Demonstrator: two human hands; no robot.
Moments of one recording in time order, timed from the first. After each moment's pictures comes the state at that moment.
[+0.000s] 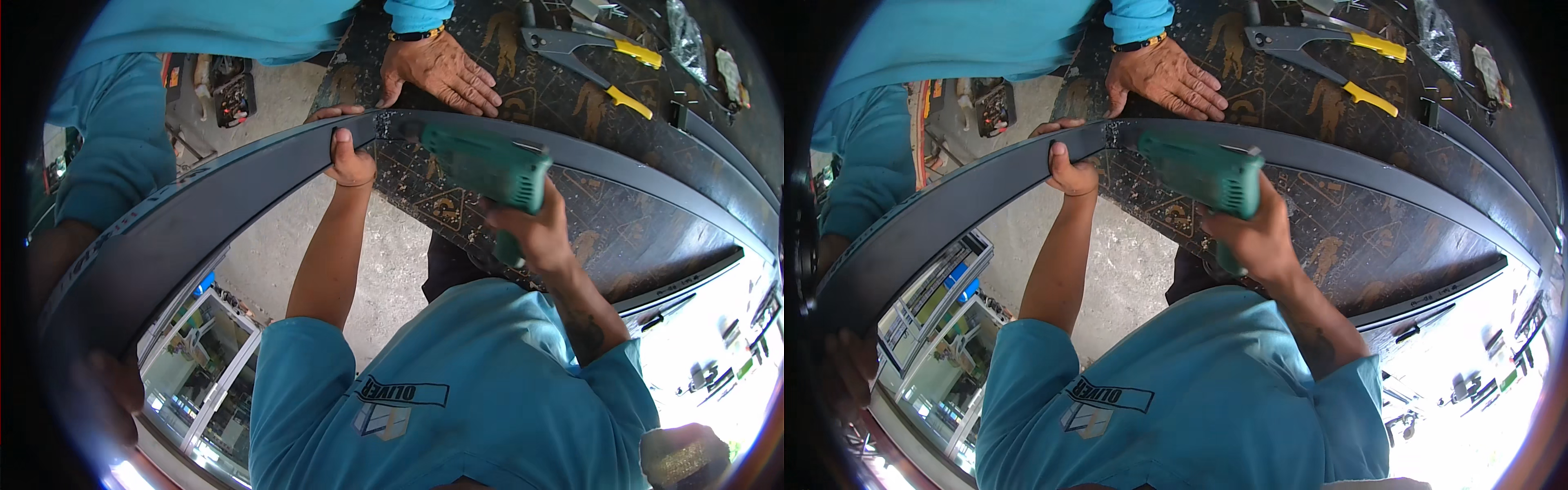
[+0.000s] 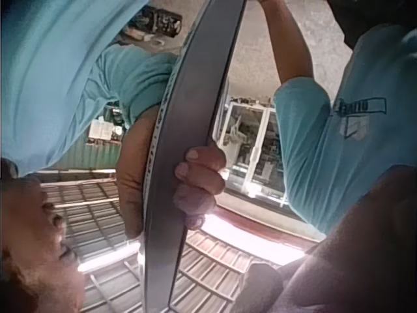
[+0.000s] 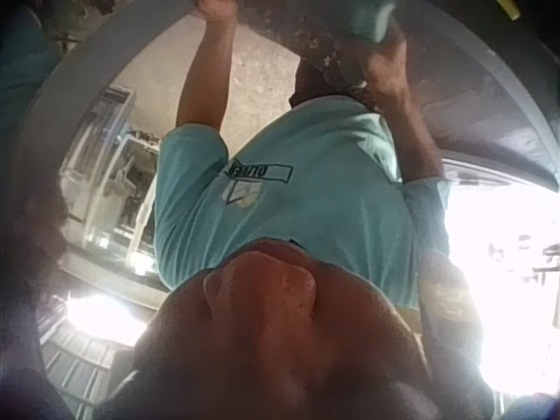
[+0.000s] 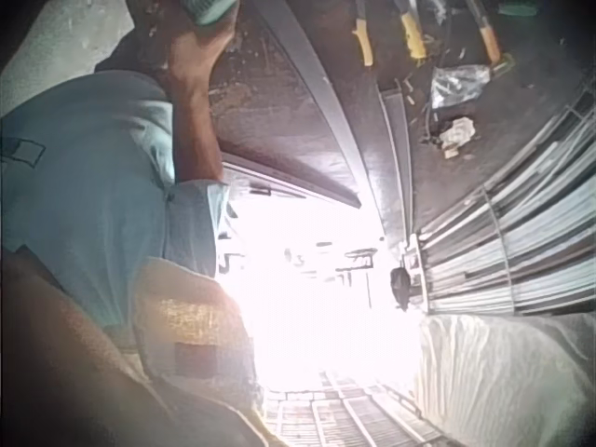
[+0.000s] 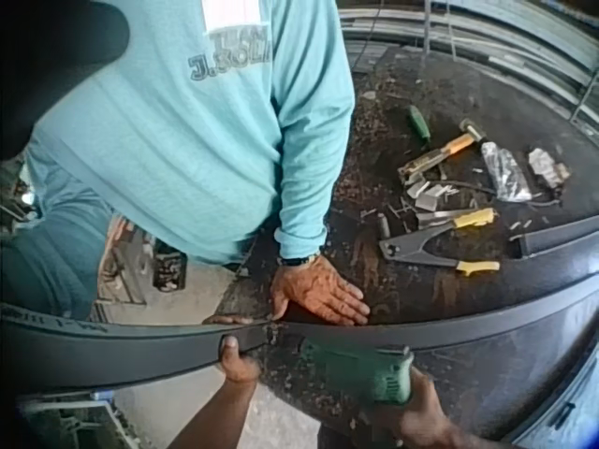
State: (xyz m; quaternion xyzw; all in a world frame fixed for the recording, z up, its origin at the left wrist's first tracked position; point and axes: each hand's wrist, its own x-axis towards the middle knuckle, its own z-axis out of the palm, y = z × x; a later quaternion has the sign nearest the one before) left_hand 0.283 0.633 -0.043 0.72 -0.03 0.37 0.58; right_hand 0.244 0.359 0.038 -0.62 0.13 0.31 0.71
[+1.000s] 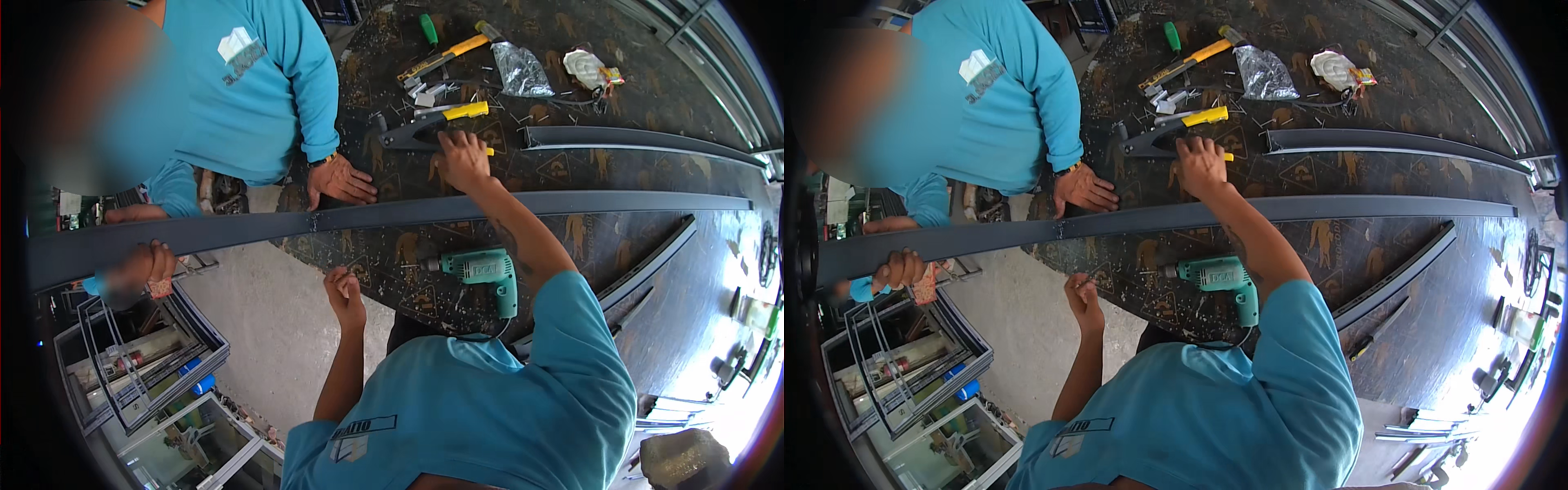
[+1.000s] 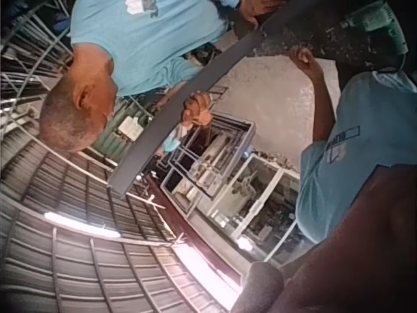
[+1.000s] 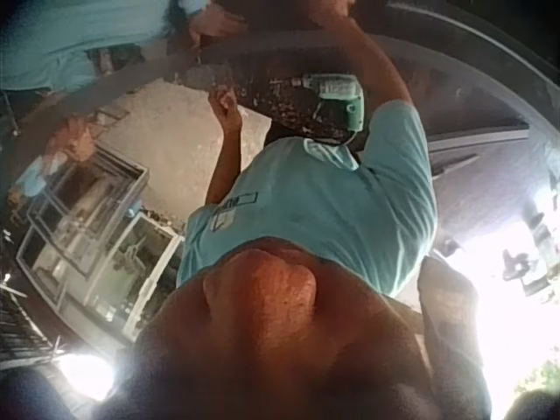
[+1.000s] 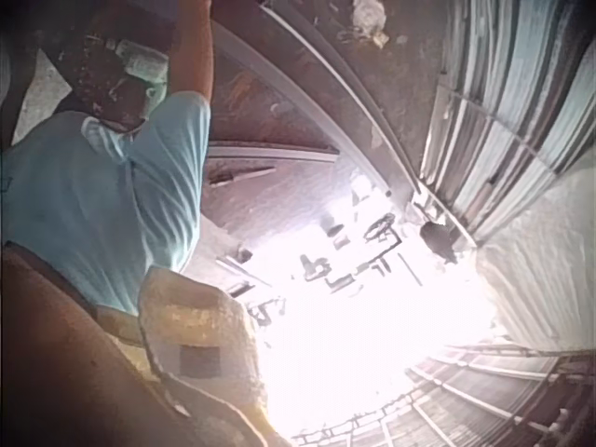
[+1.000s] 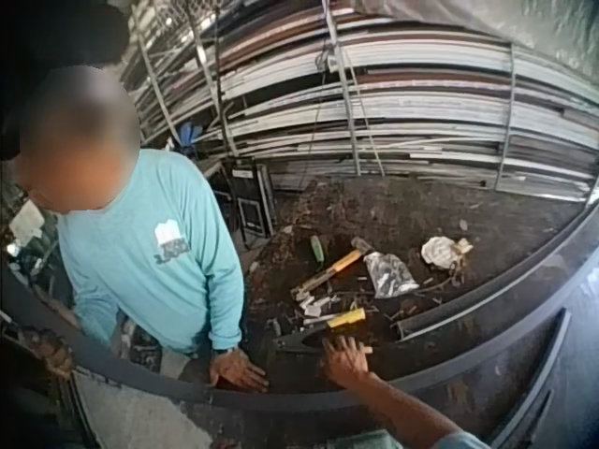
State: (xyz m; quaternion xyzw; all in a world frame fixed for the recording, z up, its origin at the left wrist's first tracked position) left_hand 0.114 0.488 -0.019 0.78 0.18 0.12 0.58; right_hand 0.378 0.223 -0.051 -0.96 -0.12 -0.13 0.21
